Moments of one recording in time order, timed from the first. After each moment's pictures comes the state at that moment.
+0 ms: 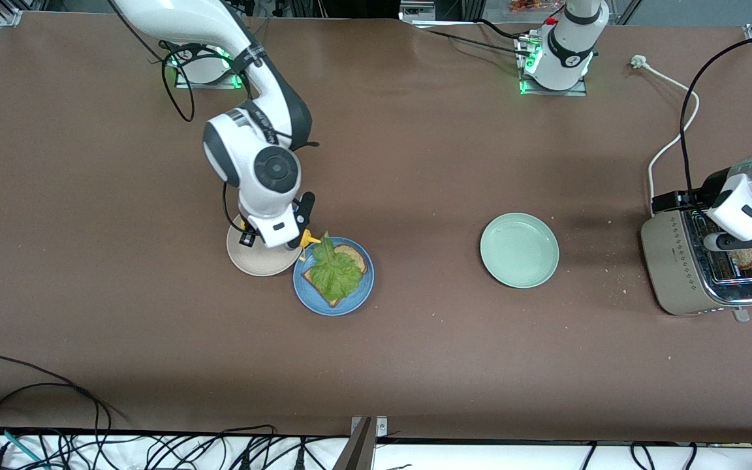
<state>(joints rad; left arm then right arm) 0.21 0.20 -0.14 -1.66 0.09 1.65 -0.05 0.55 0.52 0.01 -1.62 -0.37 1.86 -0.62</state>
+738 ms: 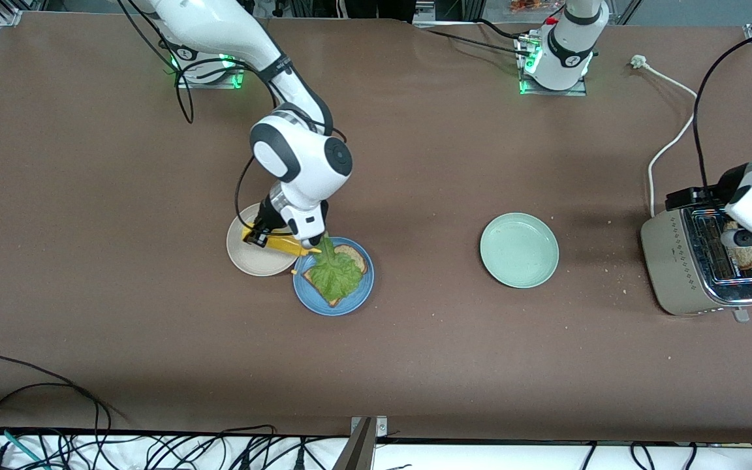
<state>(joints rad) 0.25 0.20 -0.14 -1.66 0.09 1.65 0.00 0.65 0.60 0.01 -1.64 -0.71 1.85 -0.33</state>
